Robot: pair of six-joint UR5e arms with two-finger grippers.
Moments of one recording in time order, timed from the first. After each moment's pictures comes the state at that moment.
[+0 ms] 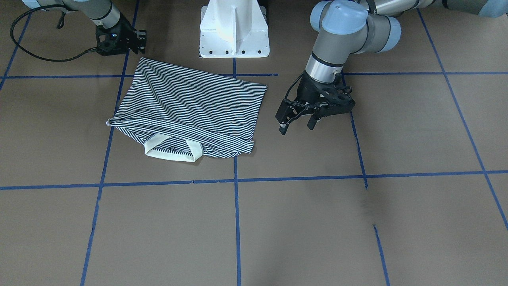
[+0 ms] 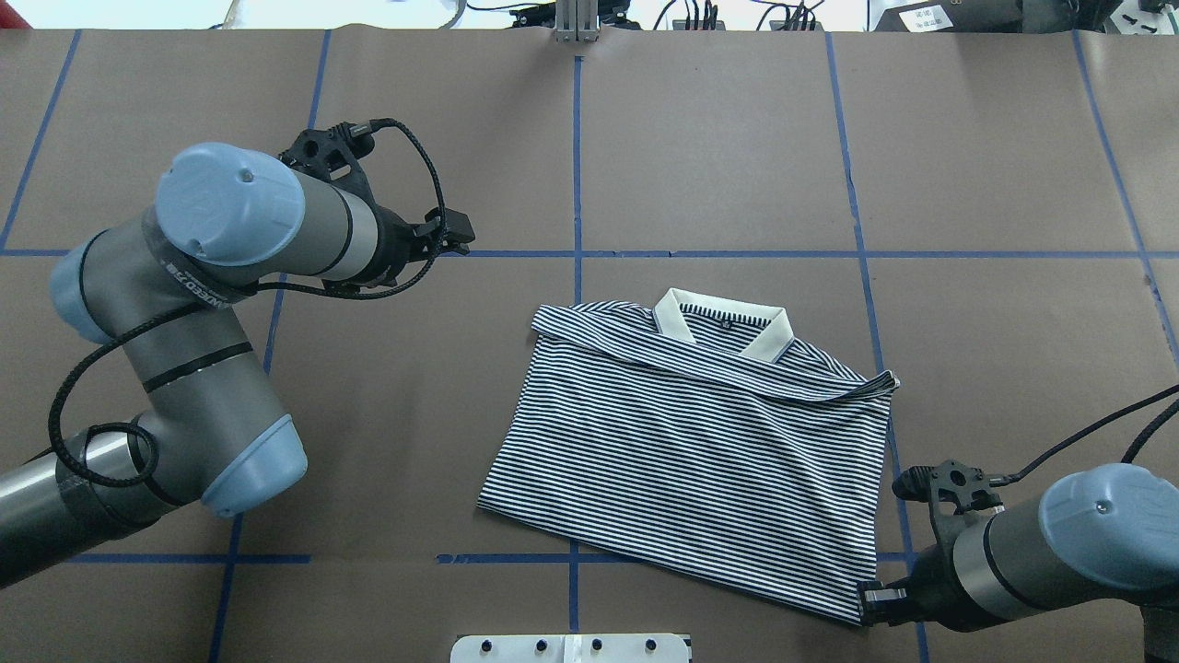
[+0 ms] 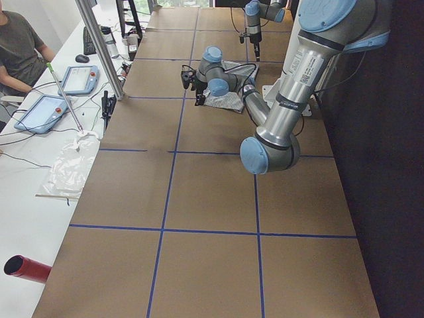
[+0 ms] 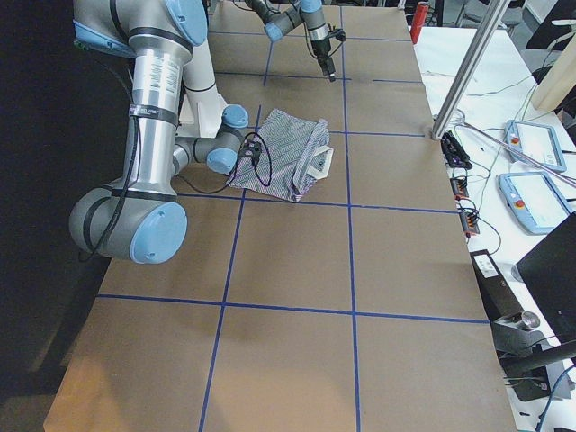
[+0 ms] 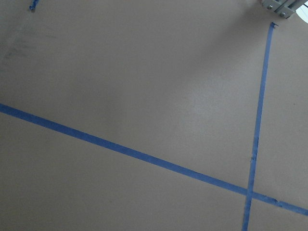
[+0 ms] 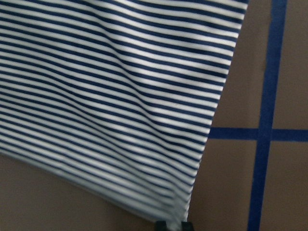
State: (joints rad) left arm -0.62 -2.08 -1.82 -1.85 -1.77 -1.56; right arm 0.25 -1.78 2.19 -1.07 1.98 1.45
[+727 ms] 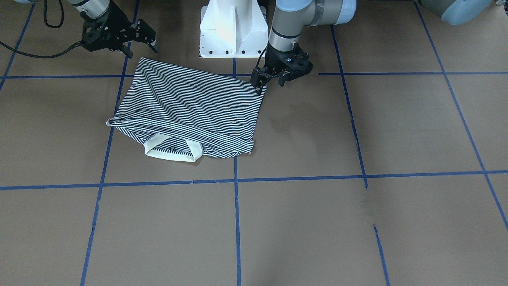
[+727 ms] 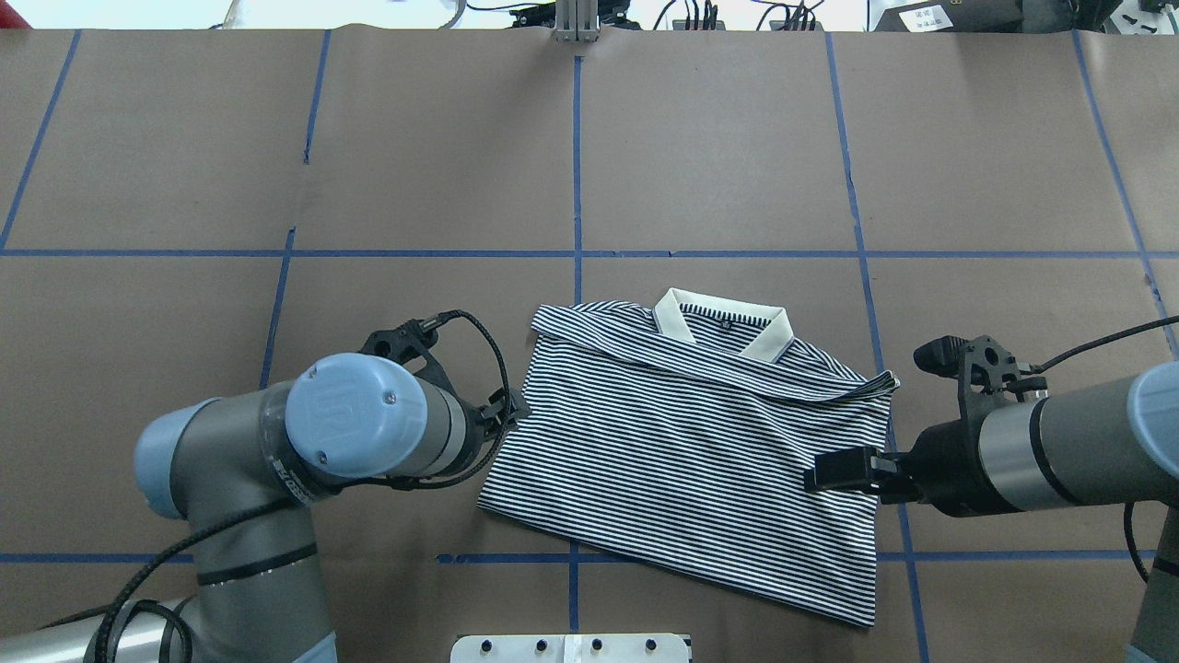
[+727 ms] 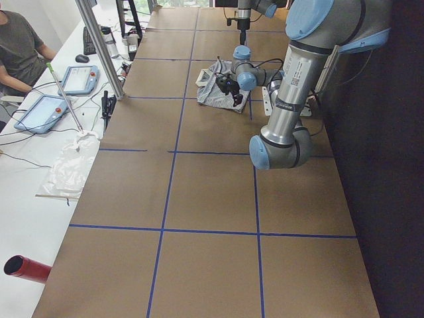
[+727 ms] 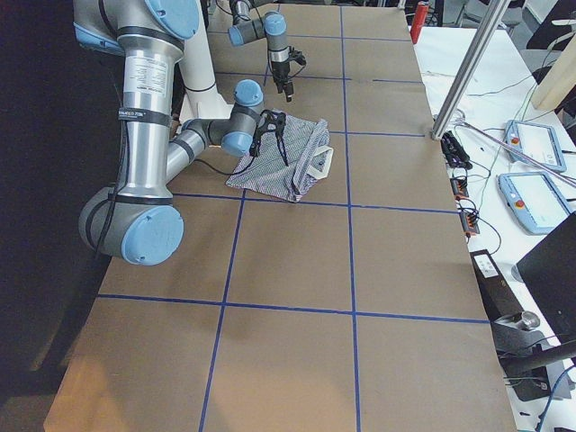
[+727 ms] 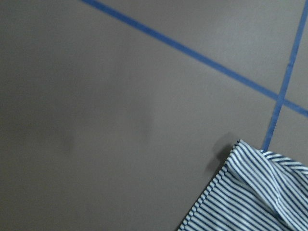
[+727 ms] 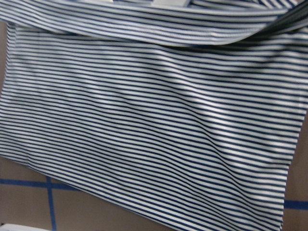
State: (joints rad) left arm -0.30 -2.08 -1.92 -1.61 -1.69 -1.93; right arm 0.49 -1.68 2.25 -1.02 1.98 1.46
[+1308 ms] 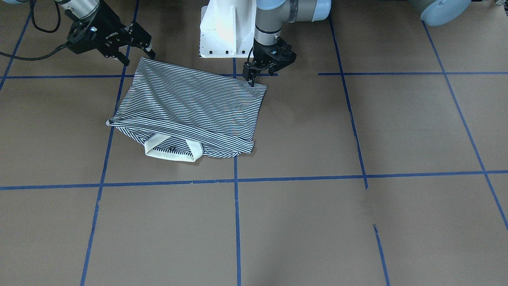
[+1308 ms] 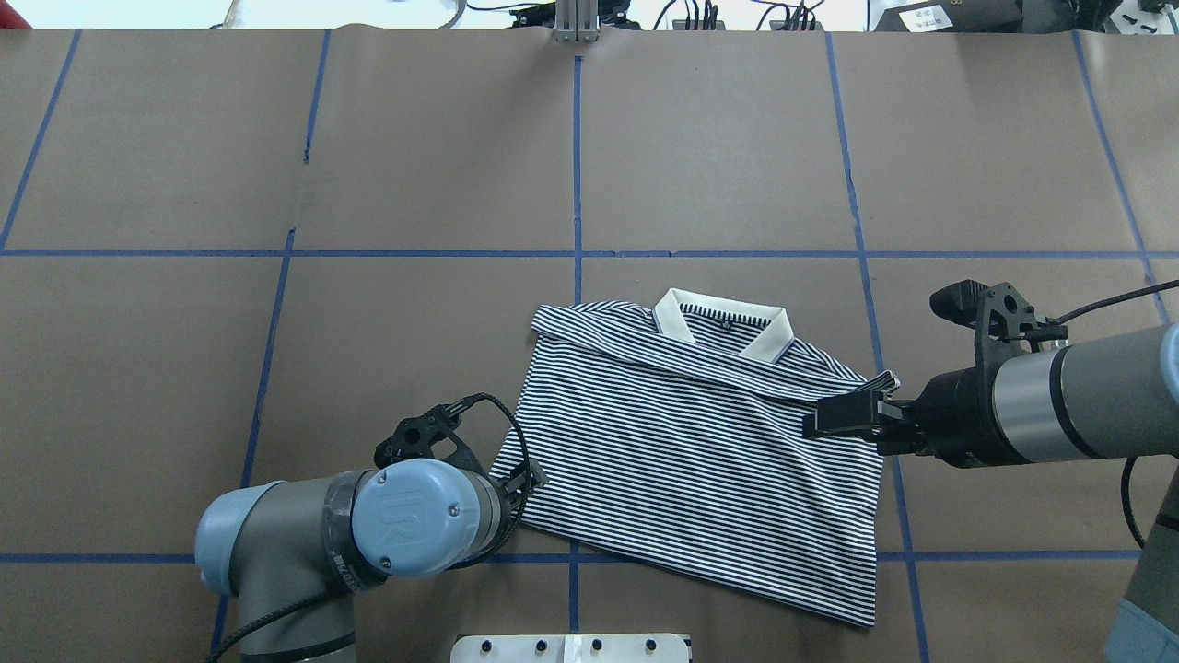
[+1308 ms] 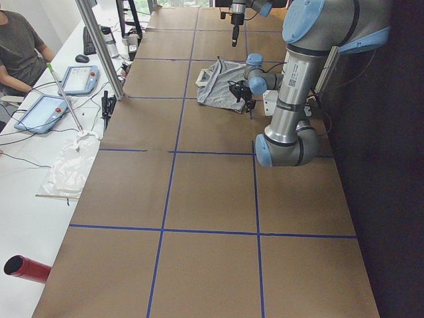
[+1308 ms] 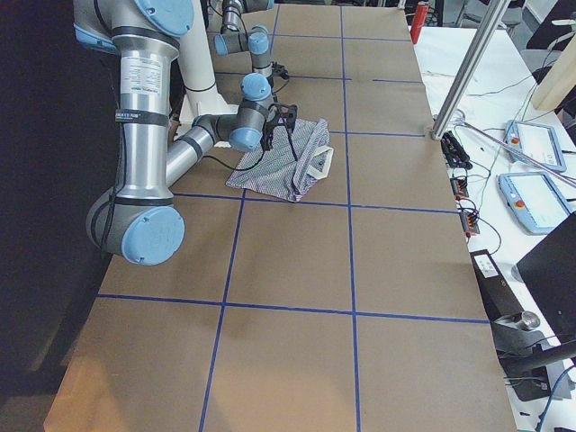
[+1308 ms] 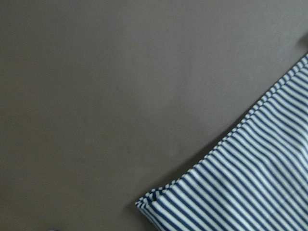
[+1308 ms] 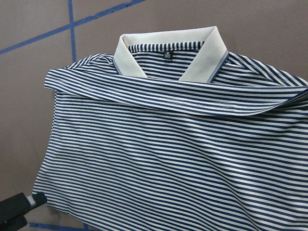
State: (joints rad) left arm -0.19 -2.10 -1.84 -1.61 -1.59 -2.07; right arm 0.55 -1.64 2.24 -1.02 1.99 1.46
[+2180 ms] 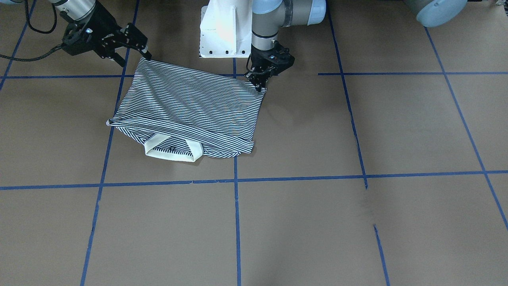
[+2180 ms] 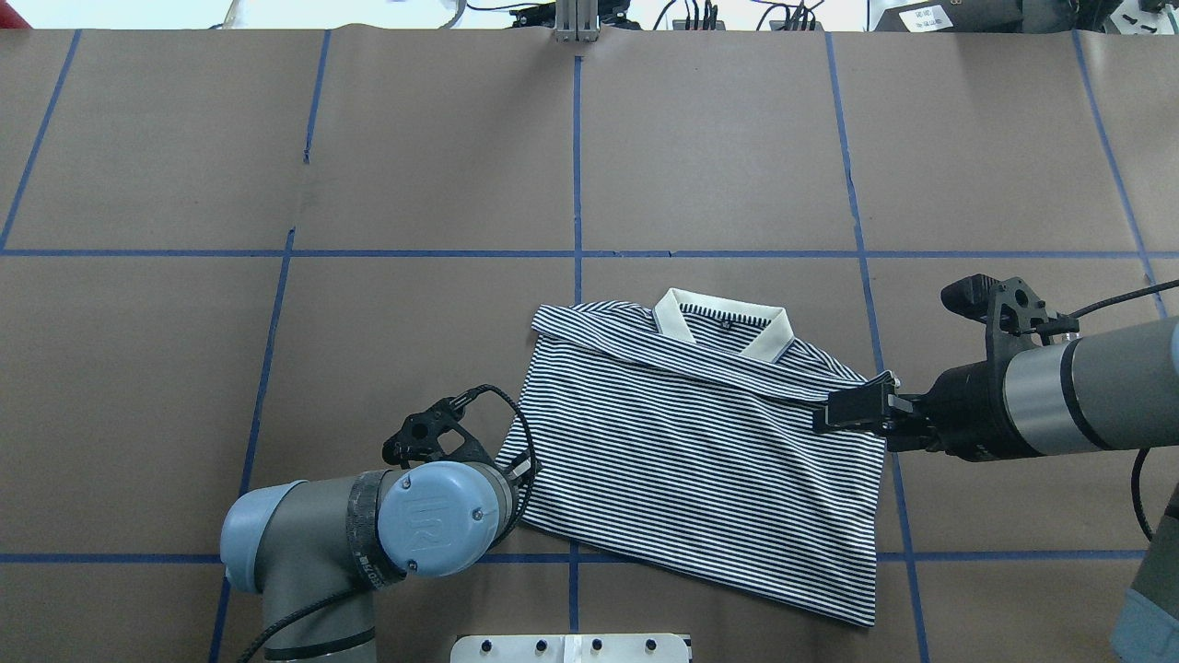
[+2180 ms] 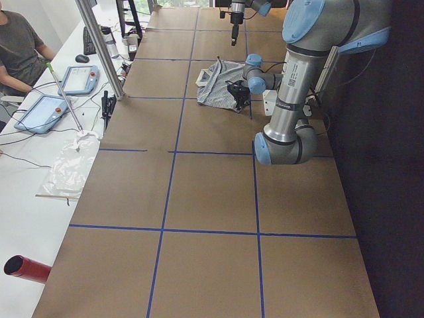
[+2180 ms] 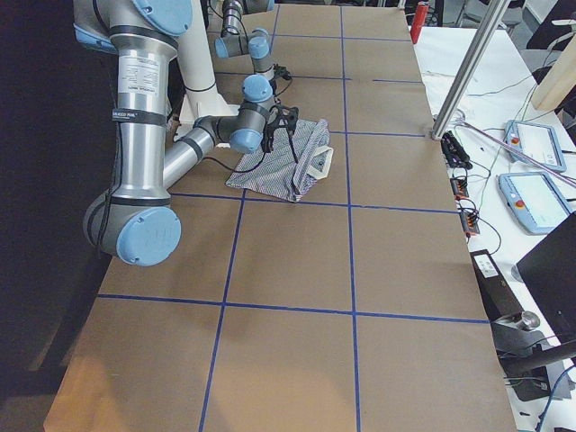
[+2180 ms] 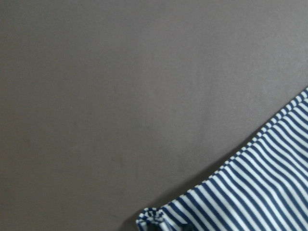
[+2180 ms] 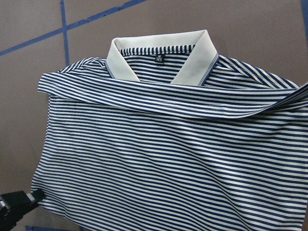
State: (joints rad) left arm -0.20 -2.12 -1.83 -1.60 -1.52 -2.10; right arm 0.57 -1.66 2.24 -1.02 2.01 1.46
